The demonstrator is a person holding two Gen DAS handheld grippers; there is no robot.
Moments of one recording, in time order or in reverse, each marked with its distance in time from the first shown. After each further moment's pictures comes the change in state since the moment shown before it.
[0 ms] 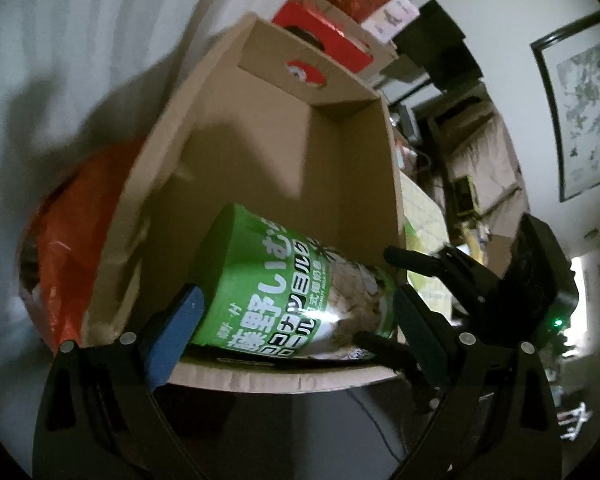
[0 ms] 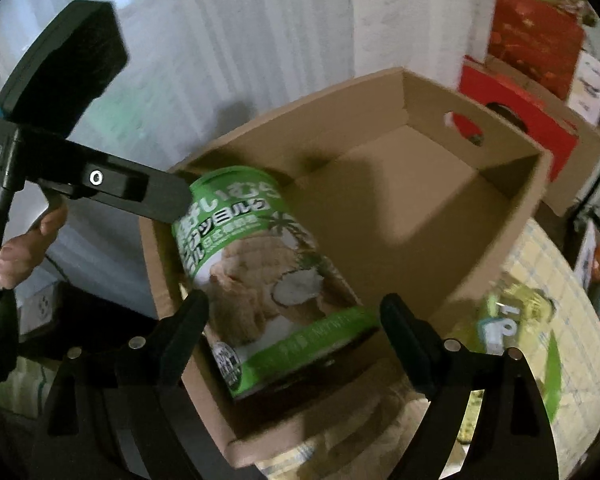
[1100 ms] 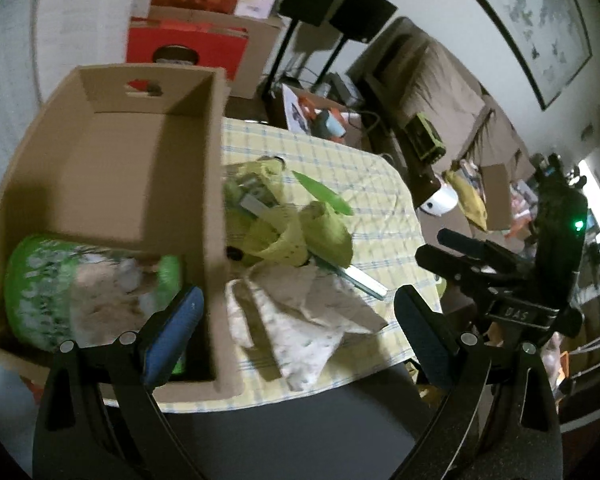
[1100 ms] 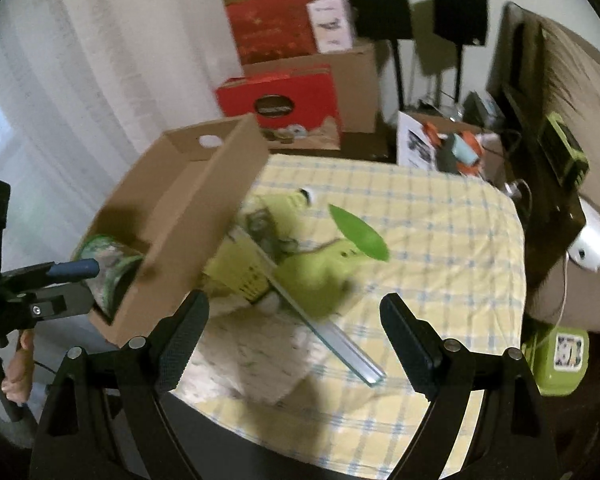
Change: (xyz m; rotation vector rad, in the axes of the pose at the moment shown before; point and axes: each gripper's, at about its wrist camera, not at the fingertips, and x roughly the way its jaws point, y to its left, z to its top) left arm 0.054 -0.183 -0.057 0.344 -0.008 0.021; right arm -0.154 -0.115 -0.141 0.580 -0.162 -0.301
